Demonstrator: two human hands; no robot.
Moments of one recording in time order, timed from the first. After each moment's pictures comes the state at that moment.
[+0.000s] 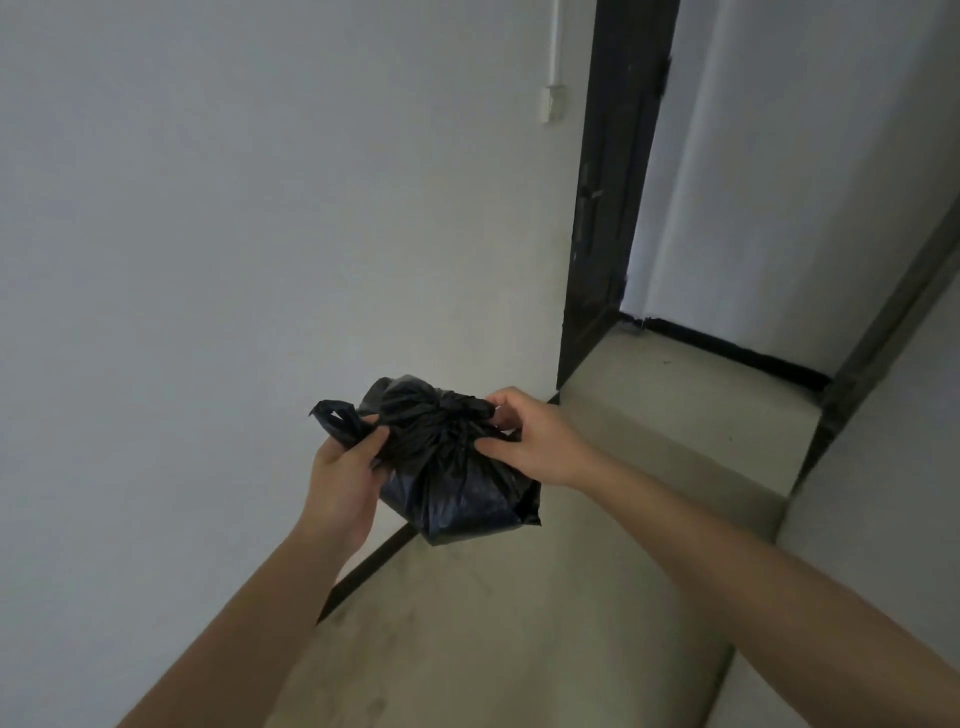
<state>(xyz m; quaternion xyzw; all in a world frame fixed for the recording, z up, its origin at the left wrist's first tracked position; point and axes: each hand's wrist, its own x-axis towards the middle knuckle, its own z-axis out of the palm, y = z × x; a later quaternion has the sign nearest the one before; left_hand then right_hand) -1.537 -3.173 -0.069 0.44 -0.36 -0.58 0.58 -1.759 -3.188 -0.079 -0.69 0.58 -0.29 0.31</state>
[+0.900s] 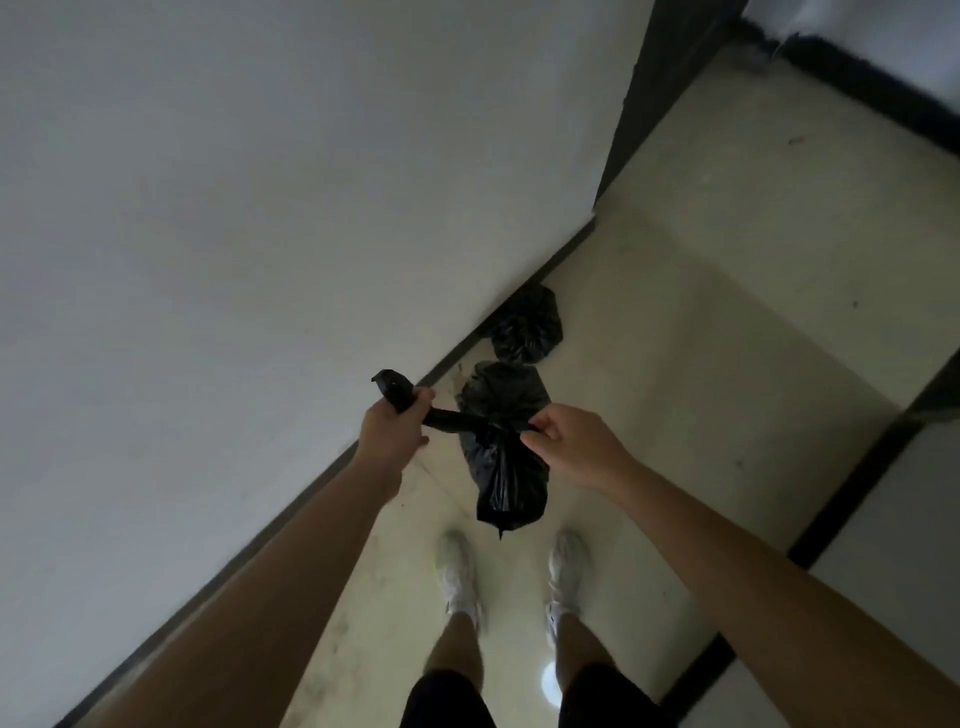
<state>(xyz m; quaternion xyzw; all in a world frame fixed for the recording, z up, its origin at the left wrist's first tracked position) -1.760 -3.701 -0.404 0.74 -0.27 -0.56 0.25 -1.979 -3.663 -0.427 -0.54 0.67 -0.05 0.50</state>
